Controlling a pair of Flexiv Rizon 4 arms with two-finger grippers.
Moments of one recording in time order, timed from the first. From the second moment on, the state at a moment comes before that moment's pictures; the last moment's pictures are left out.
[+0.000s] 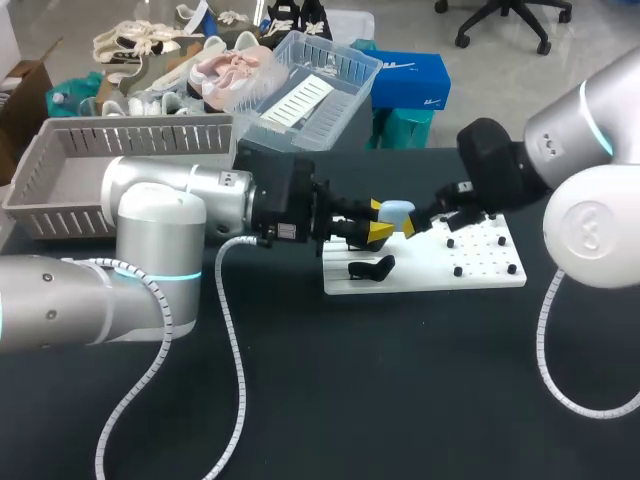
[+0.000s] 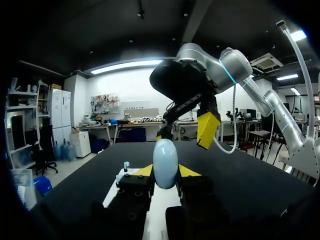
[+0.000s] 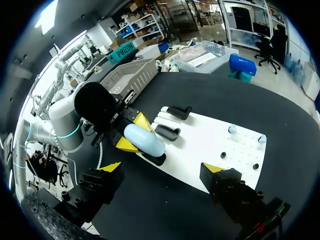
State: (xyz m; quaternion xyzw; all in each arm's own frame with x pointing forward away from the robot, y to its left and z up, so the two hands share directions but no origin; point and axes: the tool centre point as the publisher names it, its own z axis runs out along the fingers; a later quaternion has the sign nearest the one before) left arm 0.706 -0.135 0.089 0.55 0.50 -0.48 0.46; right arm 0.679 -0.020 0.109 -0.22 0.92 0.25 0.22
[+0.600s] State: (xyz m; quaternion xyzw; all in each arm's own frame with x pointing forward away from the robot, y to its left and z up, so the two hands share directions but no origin) left arm 0.706 -0.135 0.089 0.55 0.50 -0.48 0.46; right arm 0.689 -0.021 0.106 -0.20 0.92 0.25 0.21
